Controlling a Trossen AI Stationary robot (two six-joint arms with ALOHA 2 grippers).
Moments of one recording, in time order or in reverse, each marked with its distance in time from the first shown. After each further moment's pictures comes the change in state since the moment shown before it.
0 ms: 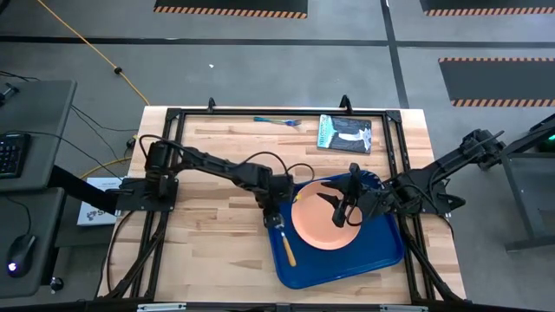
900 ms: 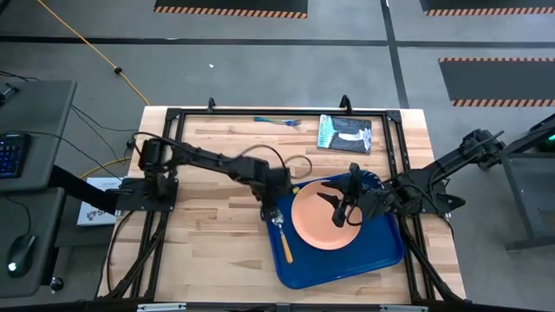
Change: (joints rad) left arm 0.039 -0.073 0.000 -0.080 -0.076 0.068; right arm 0.000 0.000 0.000 0.008 0.004 0.002
